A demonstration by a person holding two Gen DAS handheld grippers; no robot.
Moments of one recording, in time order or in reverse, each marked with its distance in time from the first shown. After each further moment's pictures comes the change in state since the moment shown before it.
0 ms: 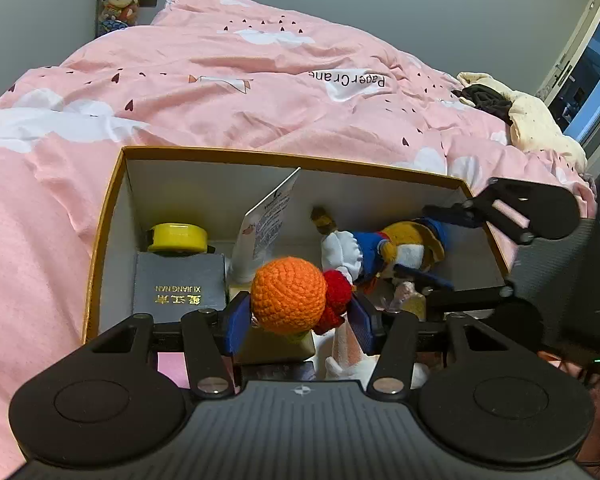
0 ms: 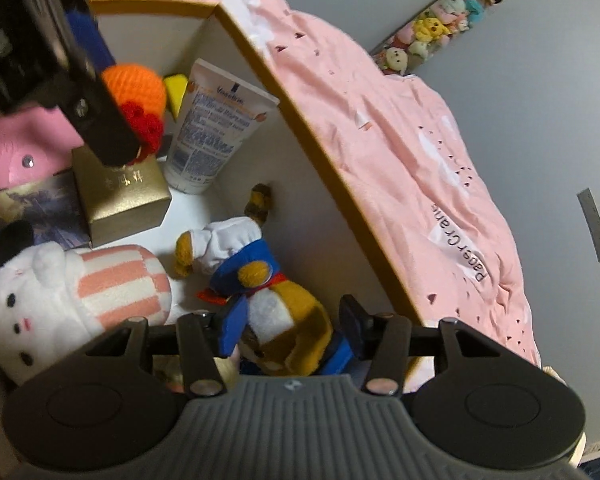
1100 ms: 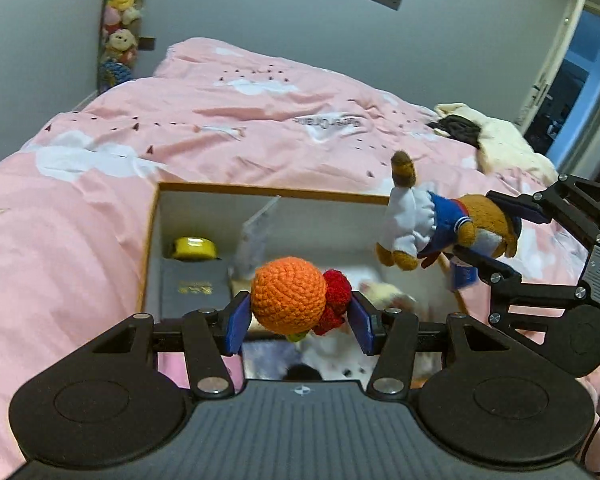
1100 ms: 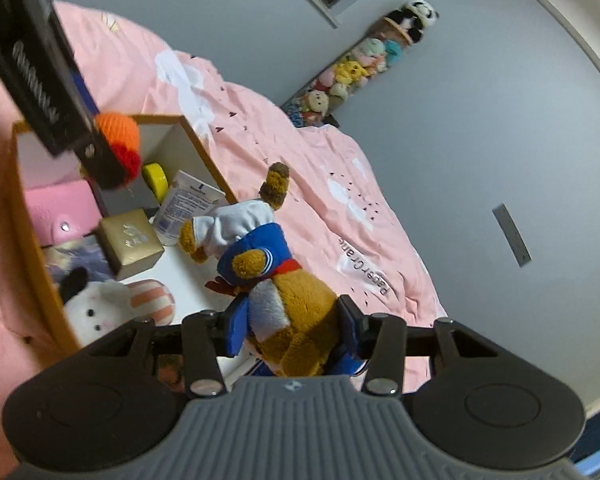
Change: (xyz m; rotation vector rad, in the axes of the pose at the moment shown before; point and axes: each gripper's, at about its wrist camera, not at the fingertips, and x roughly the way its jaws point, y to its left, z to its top) left arm -0.084 -0.012 -0.024 0.033 -0.126 -0.003; right arm -0.120 0.006 0.011 0.030 -0.111 -0.221
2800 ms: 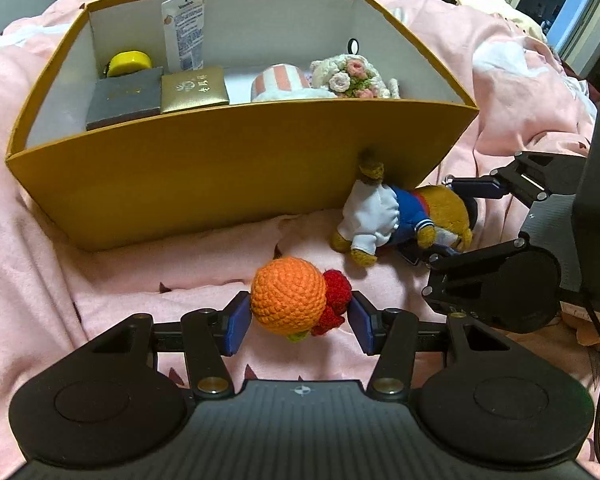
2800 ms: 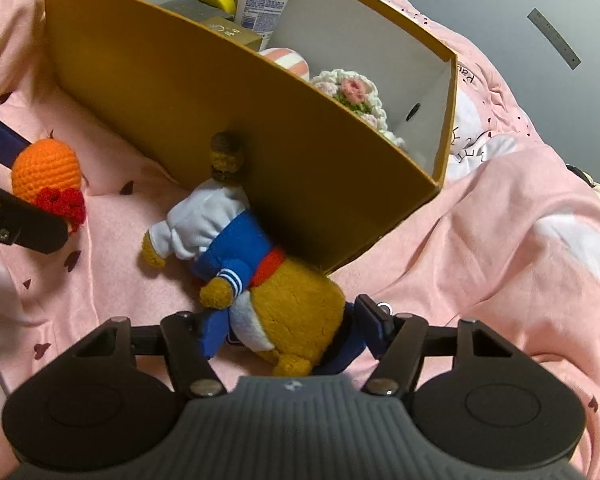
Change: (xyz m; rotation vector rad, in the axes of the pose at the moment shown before) left arm 0.034 -0.048 -0.140 0.133 0.291 0.008; right arm 0.021 0.103 -0.108 0.369 0.389 0.204
